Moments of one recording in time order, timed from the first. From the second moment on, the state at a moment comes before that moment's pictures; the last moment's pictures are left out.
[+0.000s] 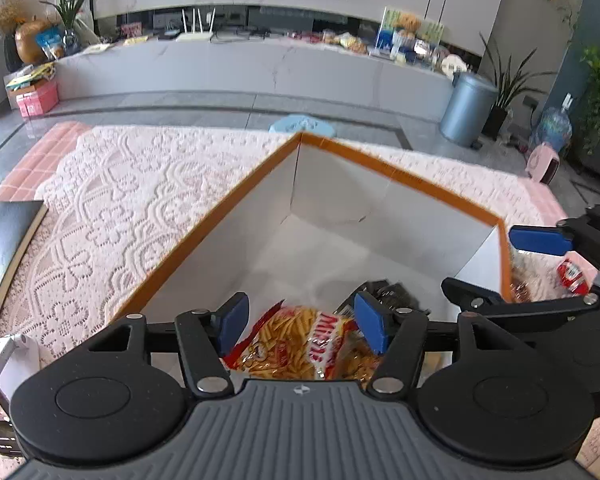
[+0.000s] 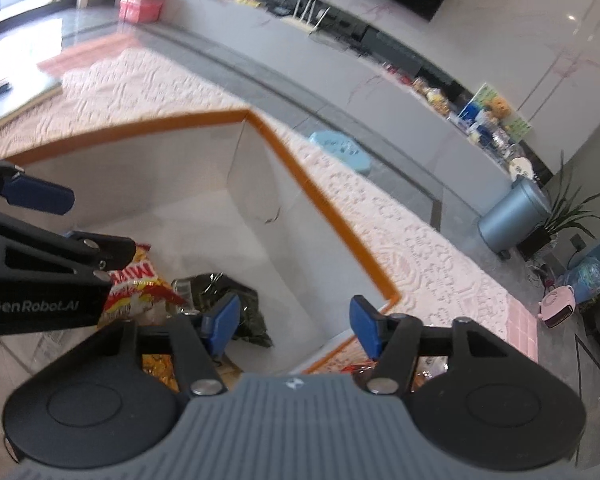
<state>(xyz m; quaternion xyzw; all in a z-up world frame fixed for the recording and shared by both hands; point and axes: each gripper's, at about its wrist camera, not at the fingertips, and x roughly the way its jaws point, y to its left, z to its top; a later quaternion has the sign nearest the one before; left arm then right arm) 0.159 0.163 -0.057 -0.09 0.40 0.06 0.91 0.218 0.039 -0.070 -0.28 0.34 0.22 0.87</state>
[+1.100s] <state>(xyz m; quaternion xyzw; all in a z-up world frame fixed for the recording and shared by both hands) 0.099 -0.002 -0.021 0.03 0.30 -0.10 0.95 0.093 -0.185 -0.039 -0.05 0.28 0.02 0.96</state>
